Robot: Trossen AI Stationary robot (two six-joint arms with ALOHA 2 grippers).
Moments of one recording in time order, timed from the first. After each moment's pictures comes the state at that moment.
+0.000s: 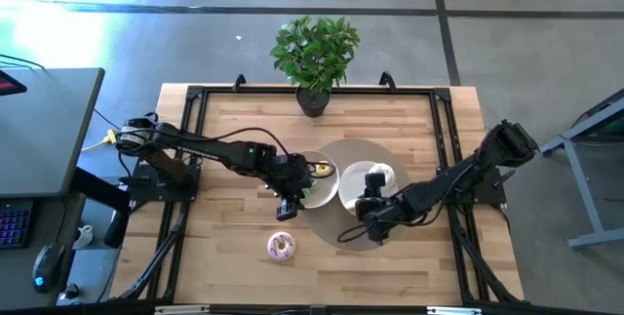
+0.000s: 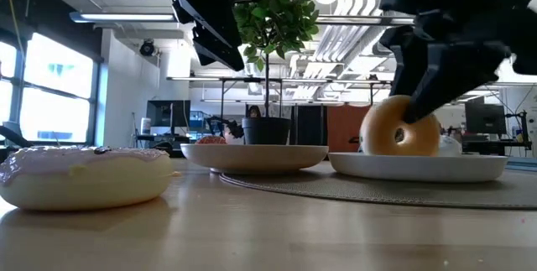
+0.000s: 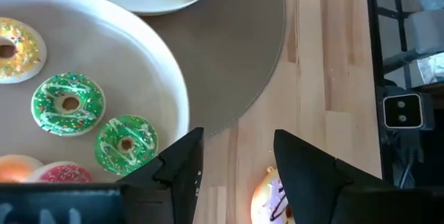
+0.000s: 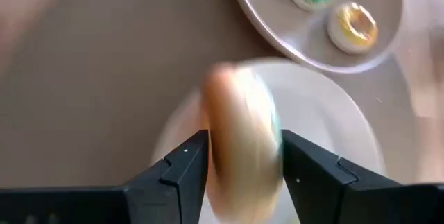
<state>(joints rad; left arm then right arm) -0.11 1.61 1.20 -0.50 0.22 -0.30 0.47 1.56 0.90 -0.50 0.48 0.27</state>
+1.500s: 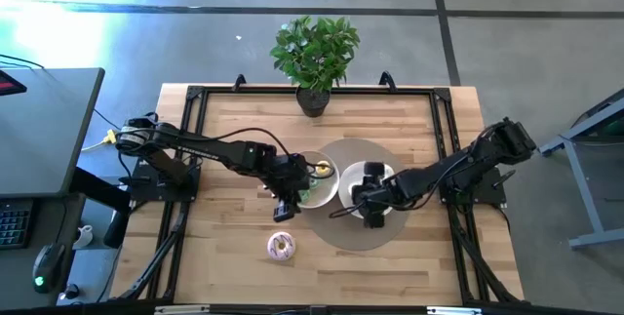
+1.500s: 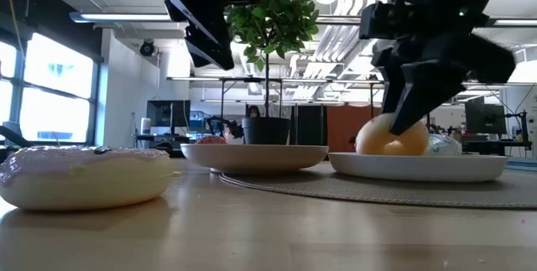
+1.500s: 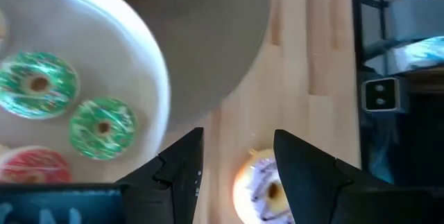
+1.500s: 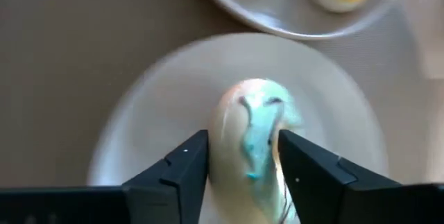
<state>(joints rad) -0.11 1.61 1.20 -0.54 0.30 -0.31 0.33 1.56 0.90 -0.54 0.36 0.27</state>
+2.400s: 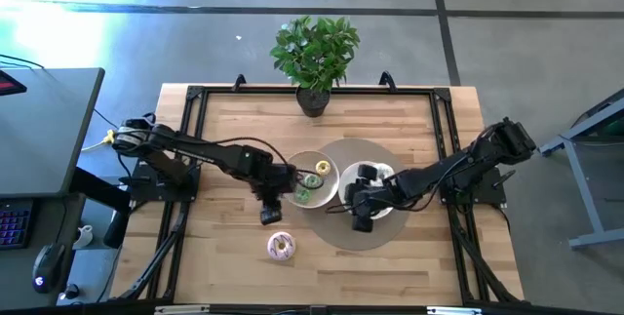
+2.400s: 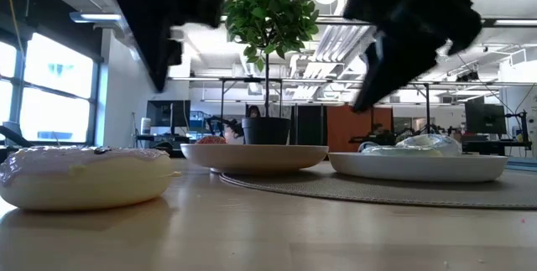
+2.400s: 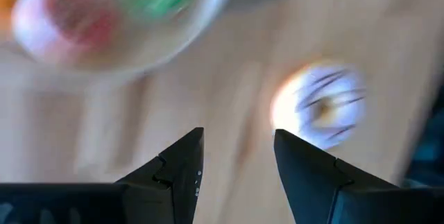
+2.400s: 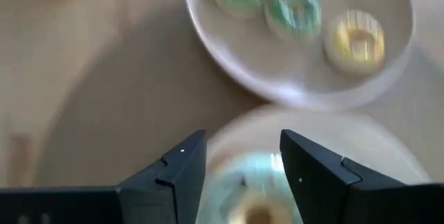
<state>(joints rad) -0.16 1.58 1.20 -0.86 0.18 -0.42 0.33 1.56 0.90 -0.32 0.32 0.36</state>
